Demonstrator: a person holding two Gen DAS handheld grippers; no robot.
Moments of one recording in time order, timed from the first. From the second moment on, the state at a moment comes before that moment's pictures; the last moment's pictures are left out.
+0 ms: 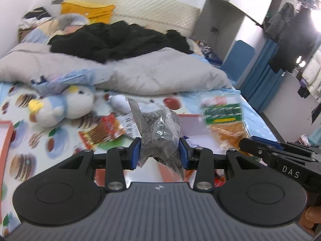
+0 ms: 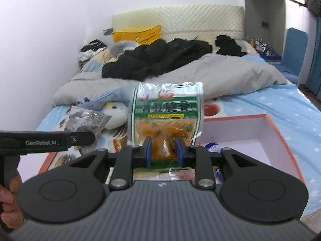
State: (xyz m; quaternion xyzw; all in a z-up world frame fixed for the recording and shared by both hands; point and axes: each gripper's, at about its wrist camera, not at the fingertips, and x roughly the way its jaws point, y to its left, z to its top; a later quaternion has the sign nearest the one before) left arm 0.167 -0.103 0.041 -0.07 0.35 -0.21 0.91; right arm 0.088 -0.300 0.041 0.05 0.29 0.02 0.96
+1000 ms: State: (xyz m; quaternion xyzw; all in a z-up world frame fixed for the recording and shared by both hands) left arm 0.260 -0.289 -0.096 0.02 0.50 -0.31 0.81; right arm 0.146 -0.428 -0.101 0.13 0.43 -0.07 0.89
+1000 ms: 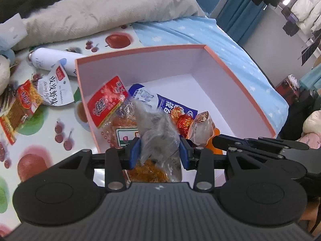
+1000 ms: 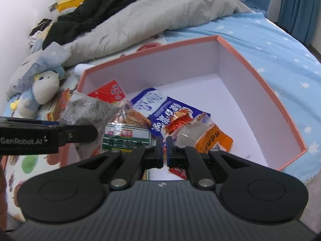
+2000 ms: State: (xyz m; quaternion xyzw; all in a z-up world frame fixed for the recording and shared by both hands) left arm 0.184 -0.194 0.020 -0.01 0.37 -0.29 0.88; right arm 0.084 -0.365 -0.006 0.12 0.31 -0.03 0.94
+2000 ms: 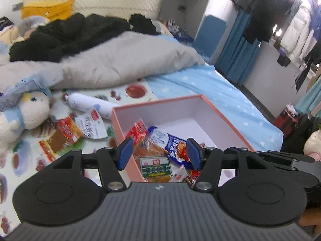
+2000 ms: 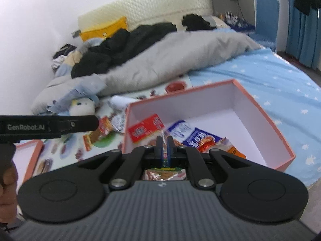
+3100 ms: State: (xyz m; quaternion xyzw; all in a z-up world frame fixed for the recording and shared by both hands) left arm 0.085 -0.019 0.014 -0.09 0.35 -0.15 0.92; right arm 0.050 -0.222 -0.005 0.07 0.29 0.07 0.95
